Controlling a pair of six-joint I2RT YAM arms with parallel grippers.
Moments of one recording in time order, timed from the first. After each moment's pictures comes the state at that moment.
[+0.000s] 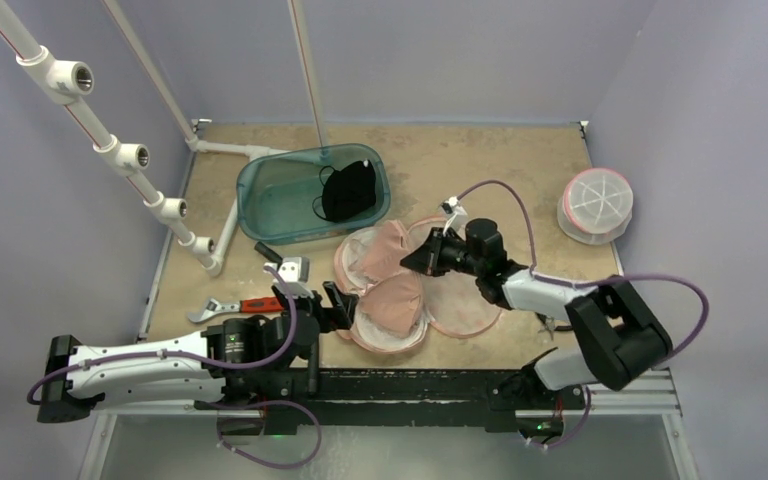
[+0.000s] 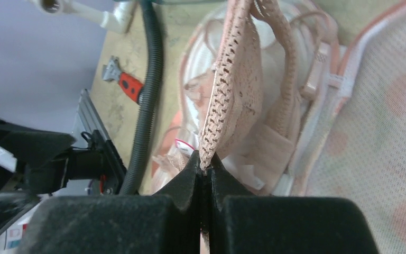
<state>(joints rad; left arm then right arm) -1.35 0.67 0.48 -0.37 -0.87 -0.97 0.52 1.47 0.52 0.53 -0.49 0.70</state>
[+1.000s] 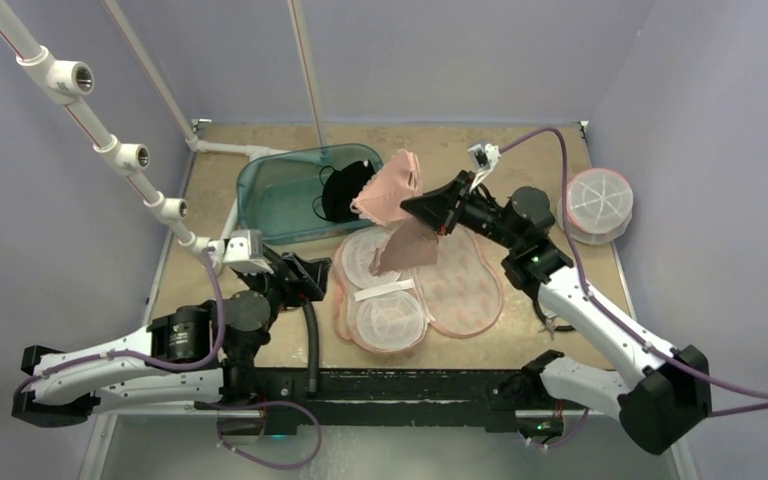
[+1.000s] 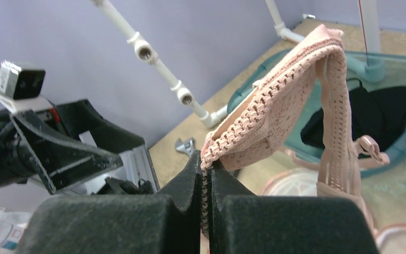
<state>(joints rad) -1.35 0.58 0.78 -0.53 -1.03 -0.80 0.52 1.04 0.80 0.35 -0.54 0.59</state>
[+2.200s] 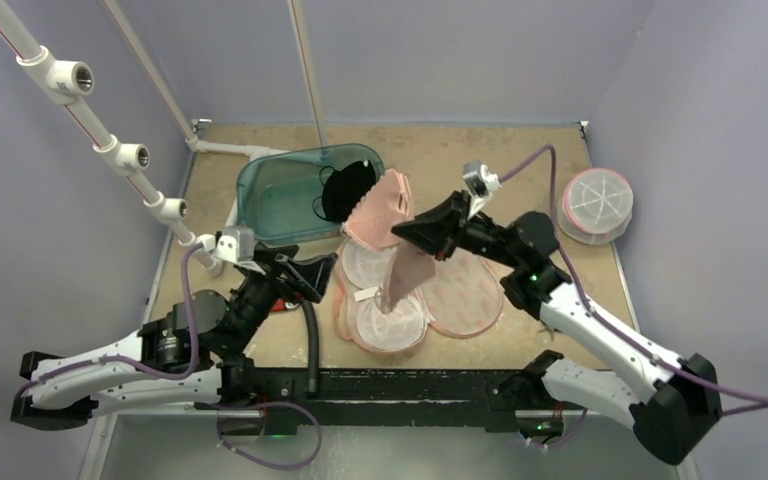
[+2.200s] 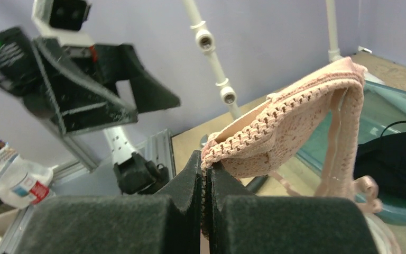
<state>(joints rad) -1.35 0.47 0.75 -0.25 -0.90 -0.46 0.63 1.05 0.76 0.55 -0.62 0.56</state>
